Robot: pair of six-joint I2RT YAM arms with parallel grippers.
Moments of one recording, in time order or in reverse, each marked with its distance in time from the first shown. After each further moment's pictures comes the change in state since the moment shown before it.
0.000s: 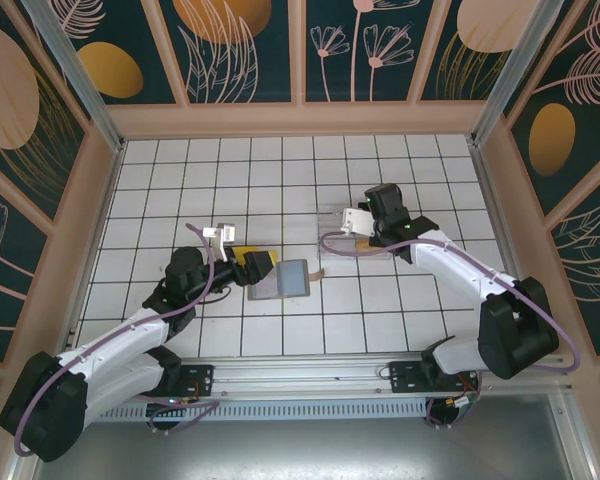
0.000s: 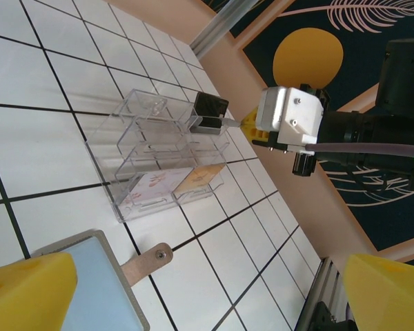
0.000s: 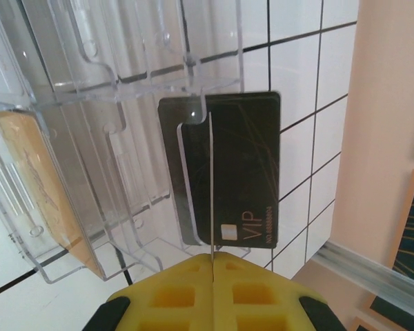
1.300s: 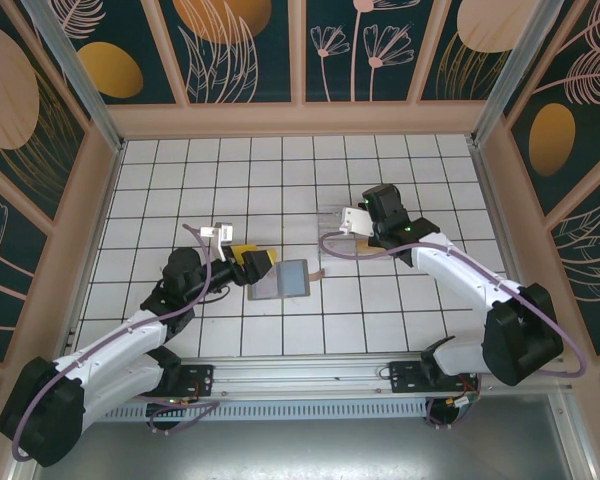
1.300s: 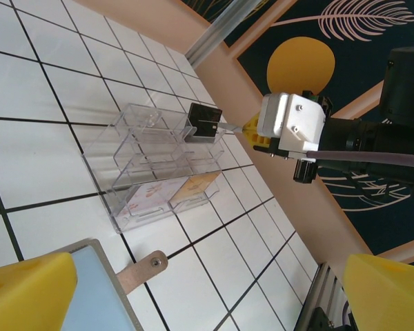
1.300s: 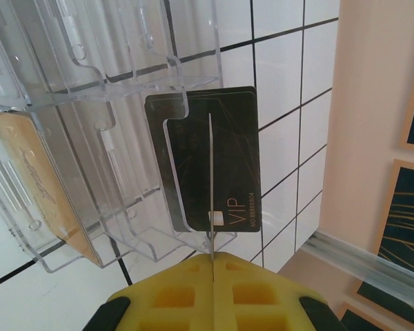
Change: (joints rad) left arm 0.000 -0.033 0.000 -0.002 -0.008 0.000; right arm 0.024 -0.035 -0.004 -0.018 0.049 0.025
